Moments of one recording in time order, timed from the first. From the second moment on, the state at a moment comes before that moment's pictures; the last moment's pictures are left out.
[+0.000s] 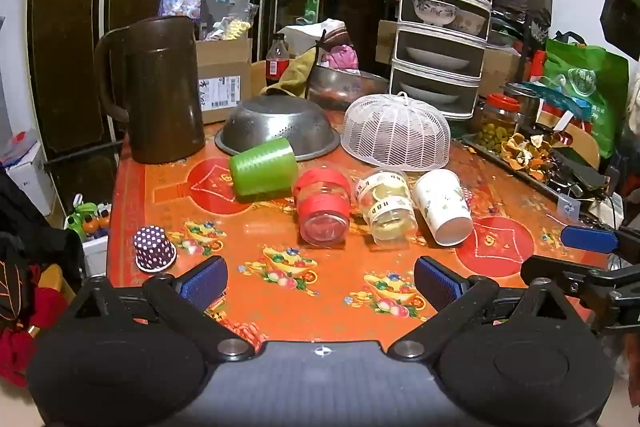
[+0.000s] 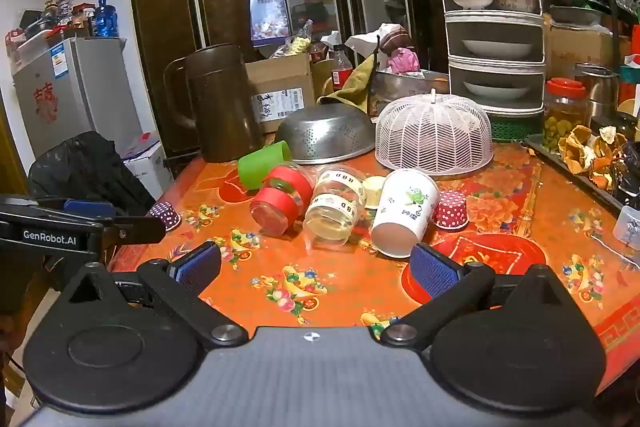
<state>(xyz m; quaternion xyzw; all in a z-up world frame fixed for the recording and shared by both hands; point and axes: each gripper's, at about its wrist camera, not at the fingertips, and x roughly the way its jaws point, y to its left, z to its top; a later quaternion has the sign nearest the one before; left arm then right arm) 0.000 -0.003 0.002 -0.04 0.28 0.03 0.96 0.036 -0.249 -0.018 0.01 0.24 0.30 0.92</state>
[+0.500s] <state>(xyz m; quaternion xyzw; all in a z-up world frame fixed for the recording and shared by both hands) -0.008 -0.013 0.008 -0.04 0.28 0.01 0.96 0.031 -0.254 -0.016 0.02 0.24 0.31 0.92</state>
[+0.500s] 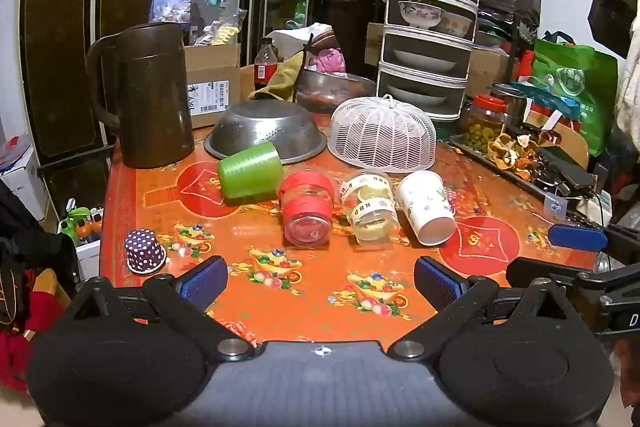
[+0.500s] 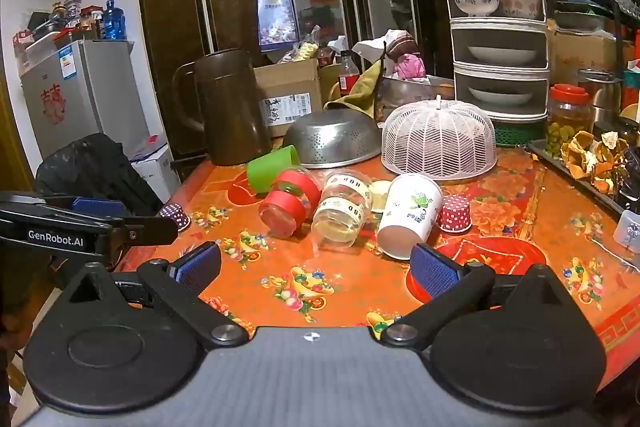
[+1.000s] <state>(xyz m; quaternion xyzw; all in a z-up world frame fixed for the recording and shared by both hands) -0.008 -0.012 0.007 -0.04 0.28 0.01 0.96 0.031 -0.252 -0.015 0.02 0.24 0.31 0.92</state>
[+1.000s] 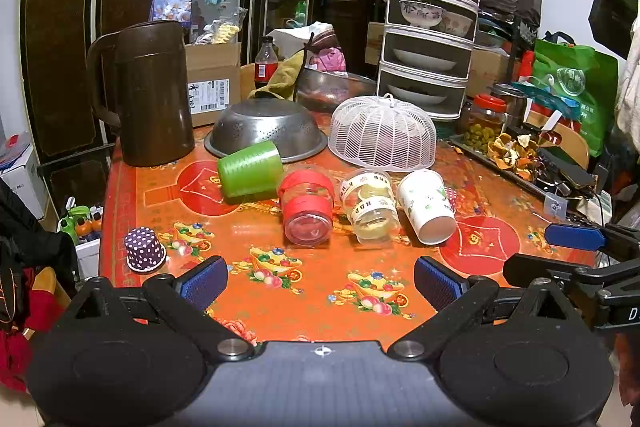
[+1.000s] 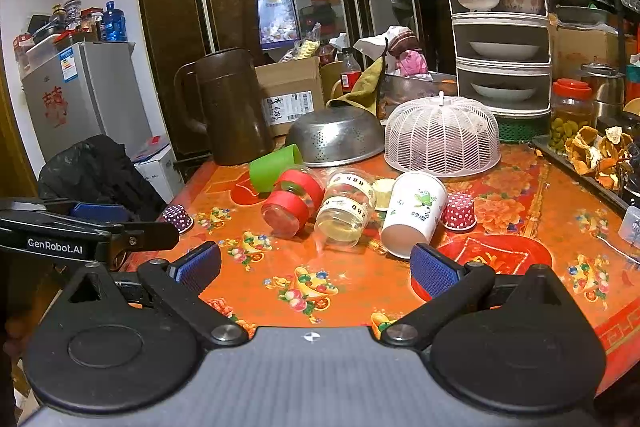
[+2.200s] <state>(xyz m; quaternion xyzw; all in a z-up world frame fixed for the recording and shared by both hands) -0.009 -0.020 0.007 -0.04 0.28 0.01 0.96 0.030 -0.257 -0.017 0.03 0.25 0.31 0.92</state>
